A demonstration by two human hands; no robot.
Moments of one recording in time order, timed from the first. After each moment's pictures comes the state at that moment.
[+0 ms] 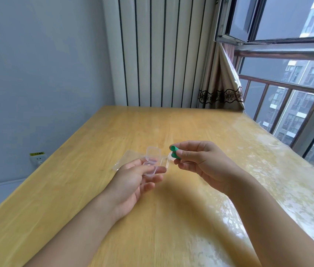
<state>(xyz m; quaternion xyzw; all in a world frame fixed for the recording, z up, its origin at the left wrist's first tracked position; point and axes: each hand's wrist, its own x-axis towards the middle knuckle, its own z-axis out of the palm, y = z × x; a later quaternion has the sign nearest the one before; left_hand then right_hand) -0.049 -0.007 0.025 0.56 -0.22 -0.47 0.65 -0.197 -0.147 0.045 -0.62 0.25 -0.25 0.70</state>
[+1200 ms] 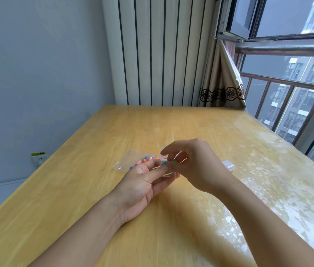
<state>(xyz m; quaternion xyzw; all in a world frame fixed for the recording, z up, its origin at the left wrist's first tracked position) -0.058 -0.012 0.015 0.42 -0.25 -0.55 0.67 -0.187 -0.116 0.050 -0.88 0.23 -0.29 0.31</state>
